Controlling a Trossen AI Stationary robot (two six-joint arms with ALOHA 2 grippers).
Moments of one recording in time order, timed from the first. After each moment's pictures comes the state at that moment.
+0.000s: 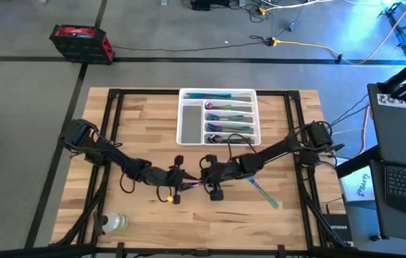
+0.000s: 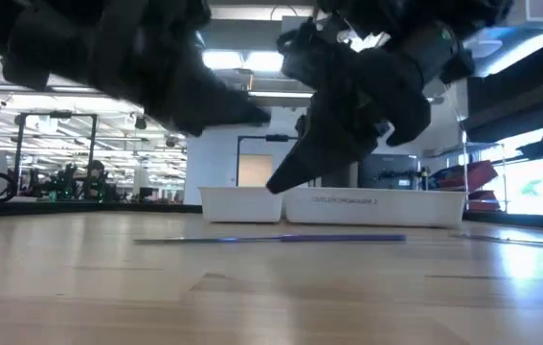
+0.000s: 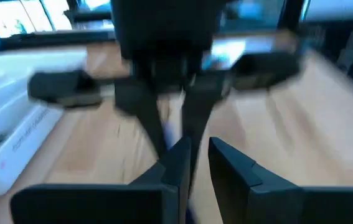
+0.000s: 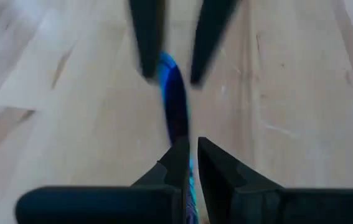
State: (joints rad) left arm -0.41 1.71 0.61 0.85 -0.41 -0.08; right arm 0.25 1.88 1.01 0.10 0.06 0.07
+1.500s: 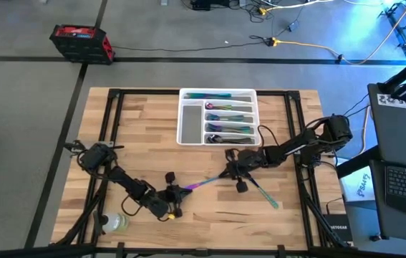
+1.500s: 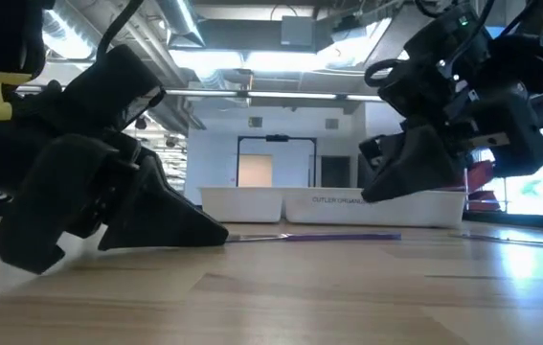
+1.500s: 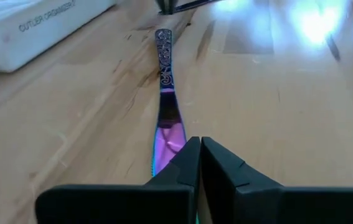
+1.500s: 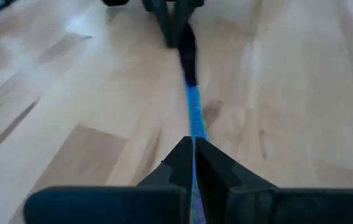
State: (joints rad) left arm -0.63 2.08 0.71 0.75 -0.86 -0.37; right arm 0.15 1.66 0.47 0.59 -0.14 -0.08
